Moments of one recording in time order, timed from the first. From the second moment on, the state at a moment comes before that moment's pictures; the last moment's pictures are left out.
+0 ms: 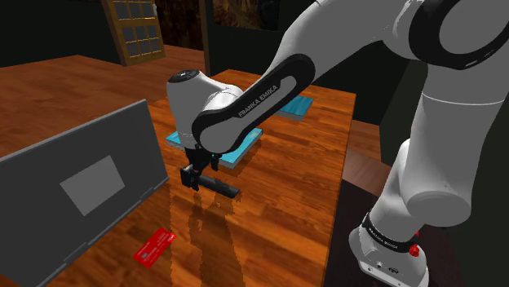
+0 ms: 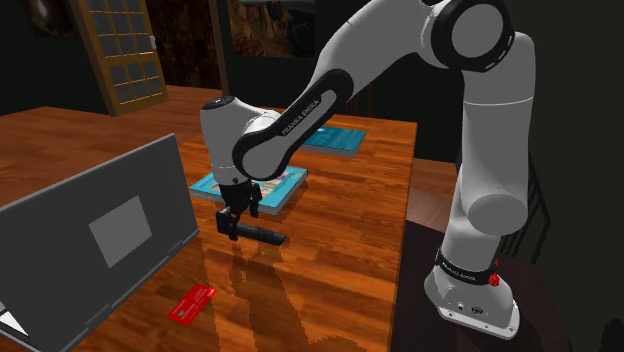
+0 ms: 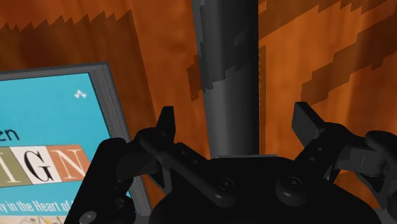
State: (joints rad) arm 0.22 0.19 0.29 -2.11 -0.18 2.27 0.45
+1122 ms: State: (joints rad) arm 0.22 0.19 0.29 -2.11 -0.18 2.27 0.45
